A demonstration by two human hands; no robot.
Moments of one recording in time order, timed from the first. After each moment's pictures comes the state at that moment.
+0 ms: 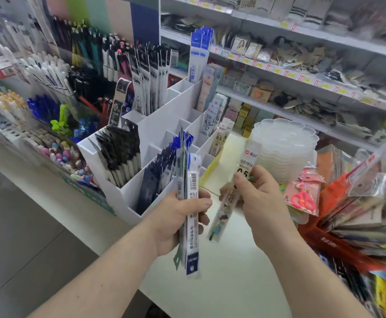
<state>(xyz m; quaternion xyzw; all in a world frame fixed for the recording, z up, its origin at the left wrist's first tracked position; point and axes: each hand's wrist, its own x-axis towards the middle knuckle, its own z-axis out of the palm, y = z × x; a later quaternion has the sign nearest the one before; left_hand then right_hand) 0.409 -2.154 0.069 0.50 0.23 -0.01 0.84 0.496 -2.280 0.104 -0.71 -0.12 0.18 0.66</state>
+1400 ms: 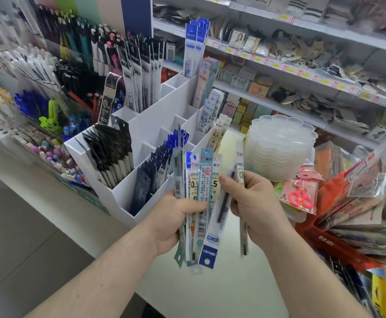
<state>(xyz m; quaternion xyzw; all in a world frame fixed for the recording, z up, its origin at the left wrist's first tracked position) 0.421 -2.155 0.059 0.48 0.25 0.00 0.84 0.515 -2.282 0.089 -0.64 -0.12 0.28 0.70</state>
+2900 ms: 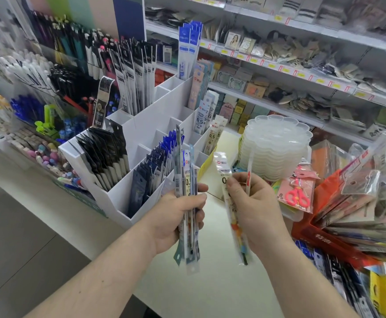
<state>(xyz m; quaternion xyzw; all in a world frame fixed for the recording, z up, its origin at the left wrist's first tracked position) 0.429 -2.160 0.062 0.45 0.24 -0.01 0.86 0.507 -2.289 0.085 -0.70 -0.12 0.18 0.69</state>
